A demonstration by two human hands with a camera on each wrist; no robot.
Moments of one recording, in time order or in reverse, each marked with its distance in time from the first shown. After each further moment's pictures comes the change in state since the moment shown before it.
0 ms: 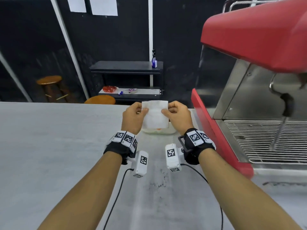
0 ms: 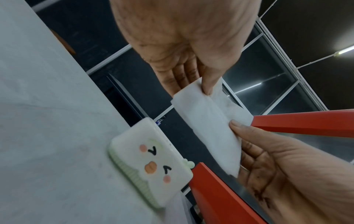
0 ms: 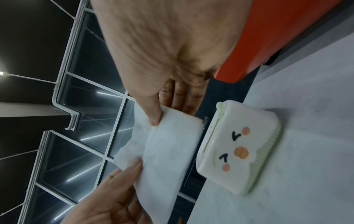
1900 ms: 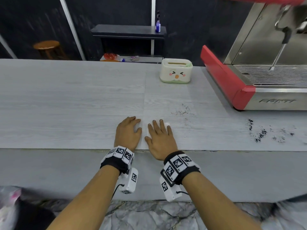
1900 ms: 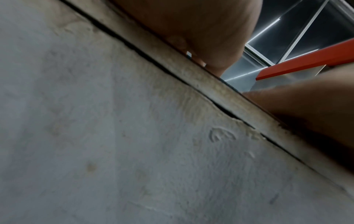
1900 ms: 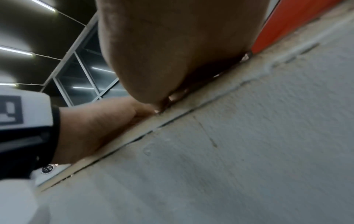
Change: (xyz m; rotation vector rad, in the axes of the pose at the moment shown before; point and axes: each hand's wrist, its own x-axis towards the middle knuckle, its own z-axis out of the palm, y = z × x) left_hand -0.256 -0.120 -0.164 0.465 -0.218 0.070; right_hand -0.331 0.011 0.144 -0.981 -0.506 -0.063
